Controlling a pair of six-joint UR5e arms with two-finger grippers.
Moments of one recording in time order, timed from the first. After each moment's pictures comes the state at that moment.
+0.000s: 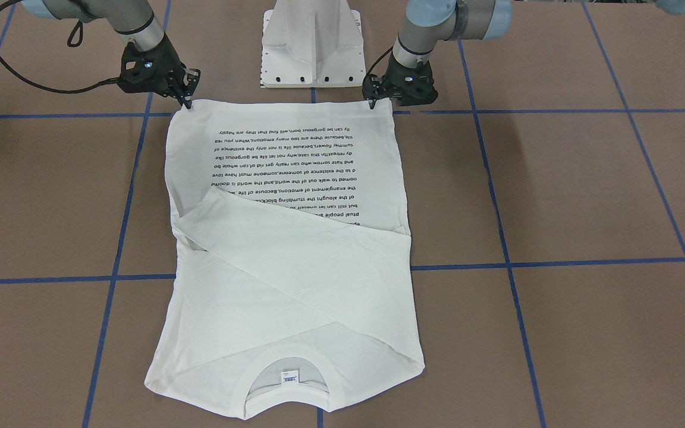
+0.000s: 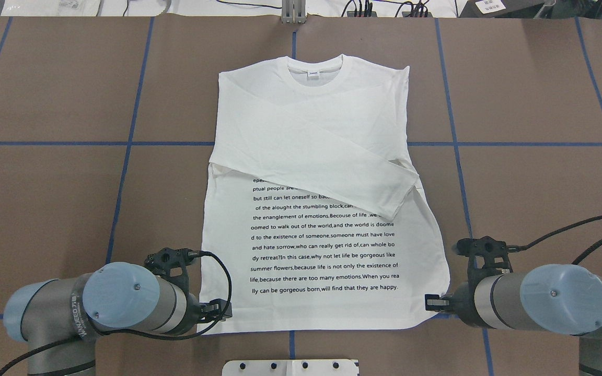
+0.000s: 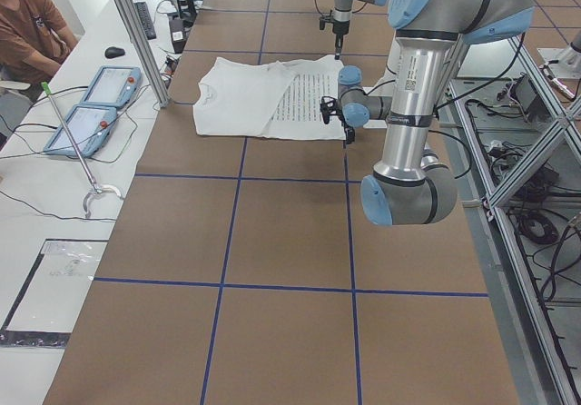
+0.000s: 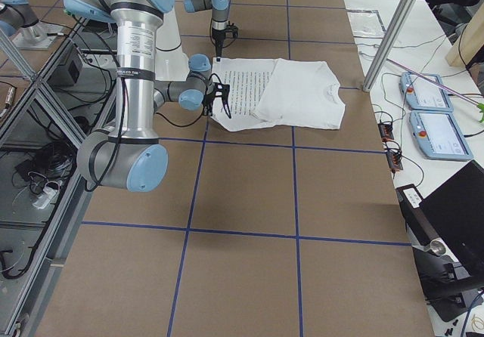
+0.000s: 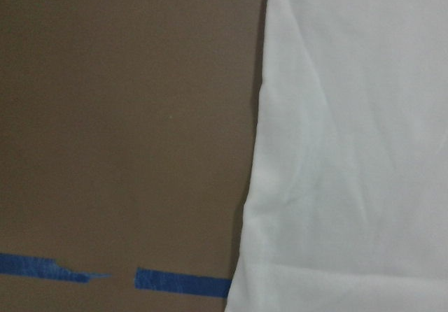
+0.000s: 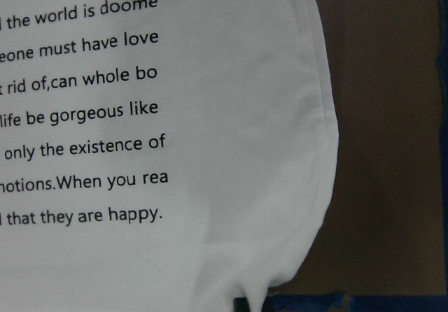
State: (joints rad) left arm -0.21 -1.84 -1.96 -1.81 -1.81 -1.60; right arm 0.24 -1.66 2.16 -1.17 1.73 1.49
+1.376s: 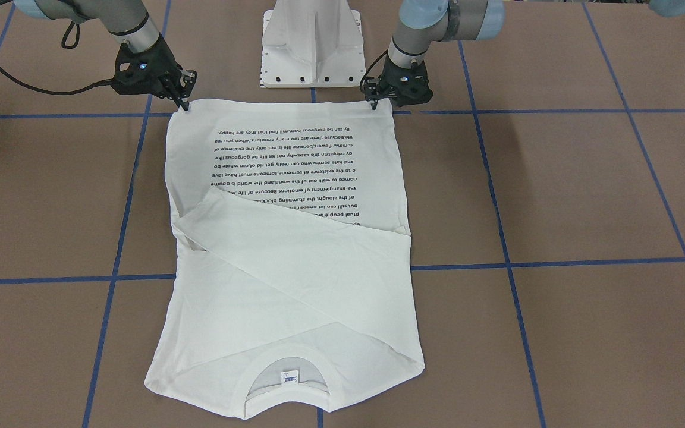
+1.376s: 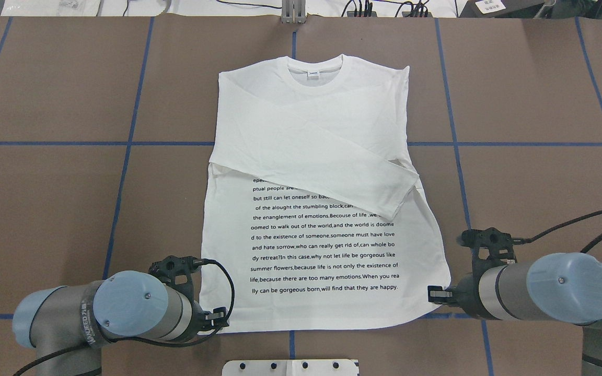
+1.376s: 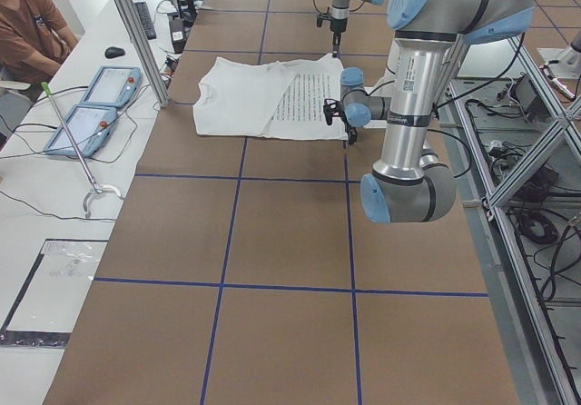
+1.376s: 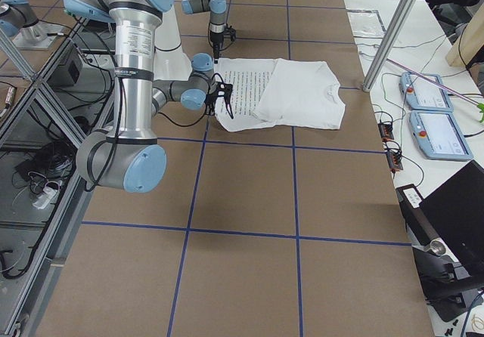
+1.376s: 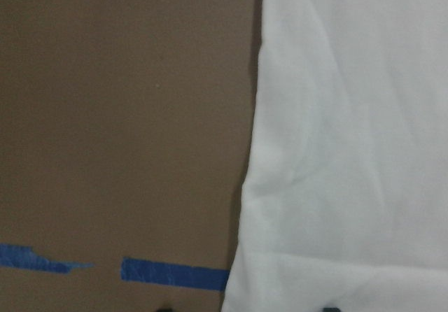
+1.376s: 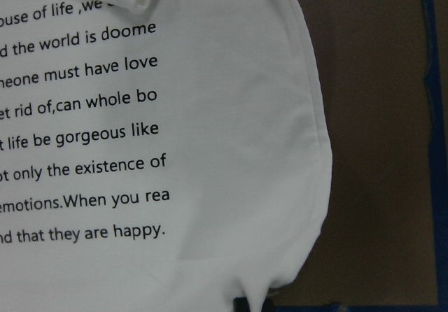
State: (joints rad) left arm -0.19 -1.85 -1.94 -1.78 -1.80 -1.62; right arm 0.28 -1.66 2.16 -1.17 1.76 1.49
